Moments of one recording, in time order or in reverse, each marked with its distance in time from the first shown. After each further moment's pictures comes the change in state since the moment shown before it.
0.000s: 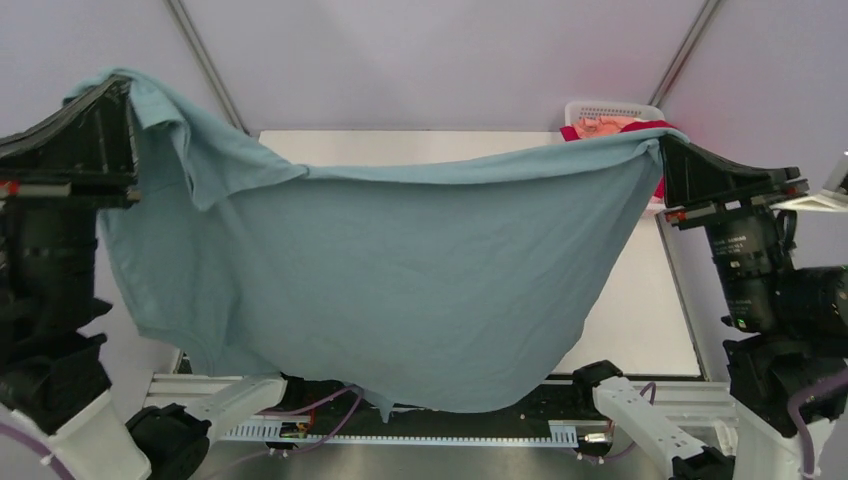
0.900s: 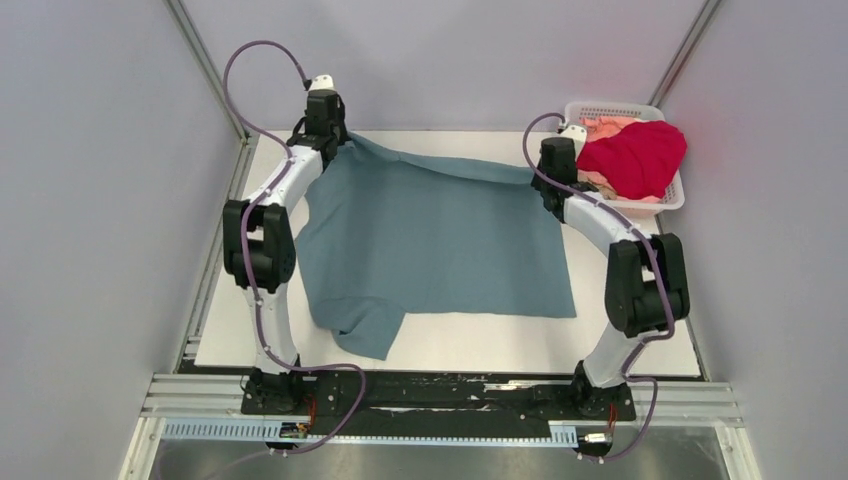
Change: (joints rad) left arm 0.275 1.057 -0.411 0.266 -0.183 0.047; right arm -0.132 0.921 -0.524 0.450 0.336 -0.034
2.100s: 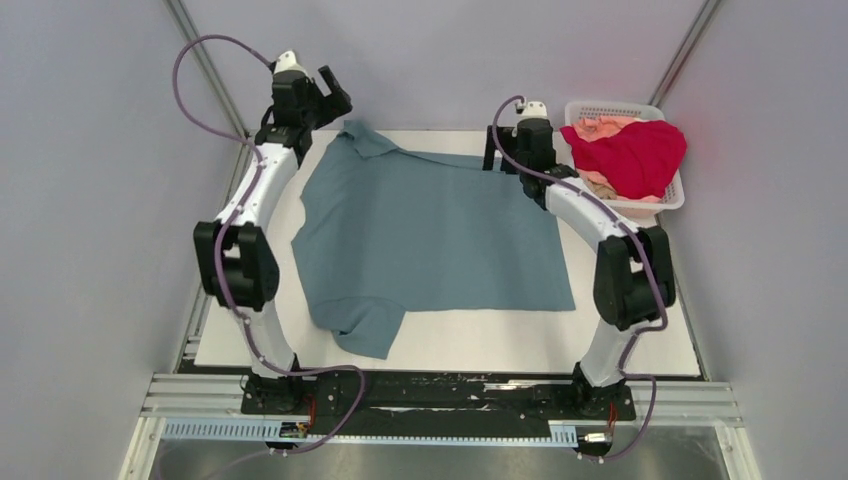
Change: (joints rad) left arm 0.071 -0.004 0.136 -0.001 0.253 -0.260; right arm 0.086 0.196 0.293 0.018 -0.161 -0.177
